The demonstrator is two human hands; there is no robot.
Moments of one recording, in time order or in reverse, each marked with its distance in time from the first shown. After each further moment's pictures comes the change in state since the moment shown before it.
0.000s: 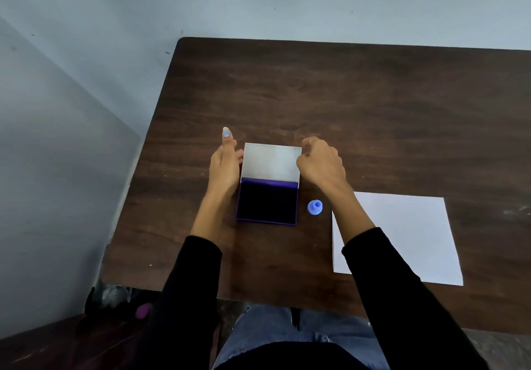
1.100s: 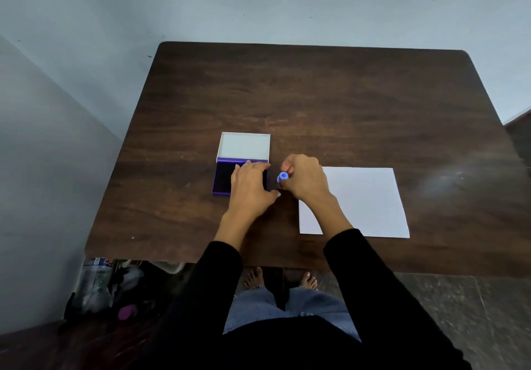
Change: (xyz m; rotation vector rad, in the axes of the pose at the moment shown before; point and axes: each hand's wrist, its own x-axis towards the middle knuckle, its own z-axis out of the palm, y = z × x) left_hand -0.084 -0.061 0.049 0.855 -0.132 0.565; right_hand -0.053 0.071 0.001 -0.138 0.040 -0.170
